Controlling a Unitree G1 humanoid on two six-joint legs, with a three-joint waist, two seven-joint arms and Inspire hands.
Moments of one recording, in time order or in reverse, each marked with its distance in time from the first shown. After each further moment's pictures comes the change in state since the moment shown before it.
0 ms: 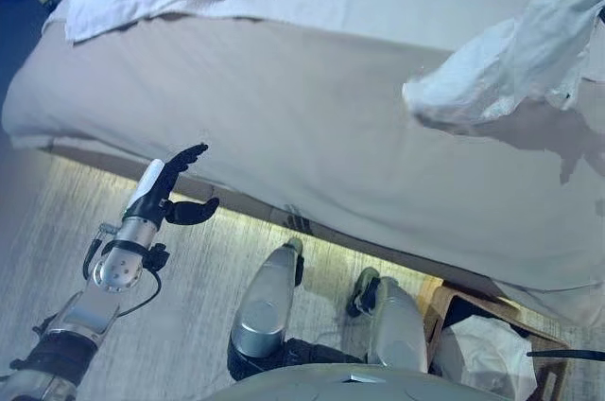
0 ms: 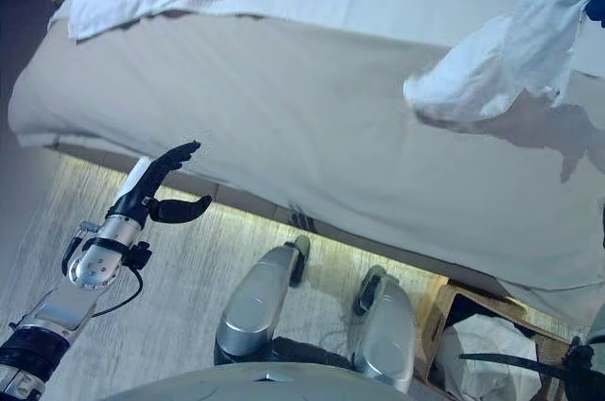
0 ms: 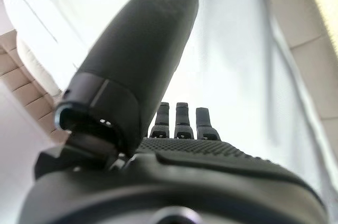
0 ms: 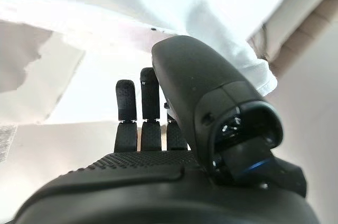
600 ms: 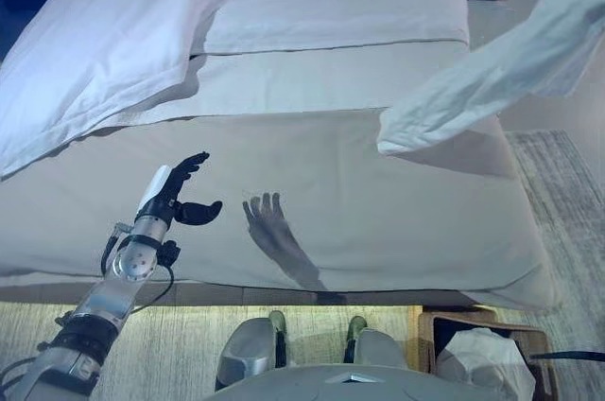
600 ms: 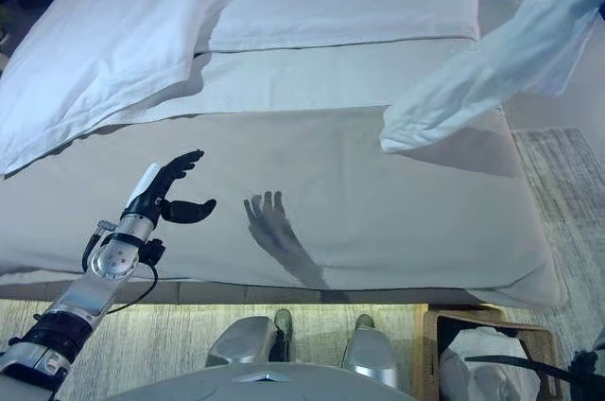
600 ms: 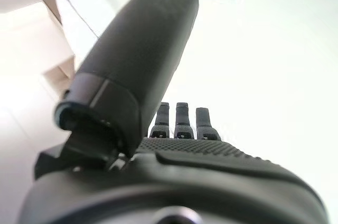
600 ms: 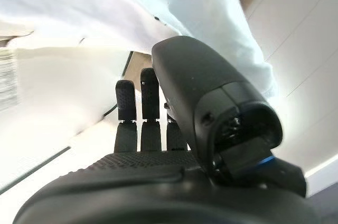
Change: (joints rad) left arm -0.136 -0.047 -0.067 0.181 0.004 0.010 0.006; right arm 0.172 -0.061 -0.146 -0.043 0.059 -0.055 0.005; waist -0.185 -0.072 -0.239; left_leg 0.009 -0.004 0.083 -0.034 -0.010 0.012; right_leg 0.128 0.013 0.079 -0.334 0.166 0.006
